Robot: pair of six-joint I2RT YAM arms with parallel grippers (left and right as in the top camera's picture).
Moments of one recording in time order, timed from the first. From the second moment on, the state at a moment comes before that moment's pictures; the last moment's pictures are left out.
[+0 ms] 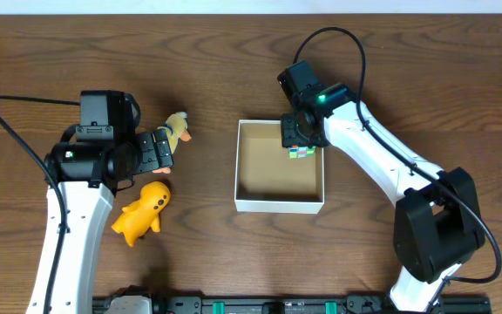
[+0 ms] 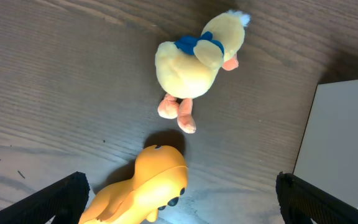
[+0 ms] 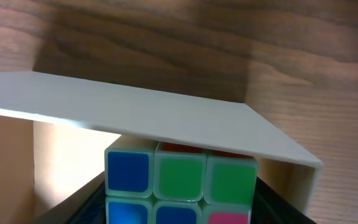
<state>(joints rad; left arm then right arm) -0.01 1.26 1.15 -1.02 -0.01 -0.23 0.51 1.90 1.48 -0.89 0.06 0.46</state>
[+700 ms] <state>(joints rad) -0.01 1.26 1.15 -1.02 -0.01 -0.23 0.51 1.91 1.48 -0.90 0.06 0.47</state>
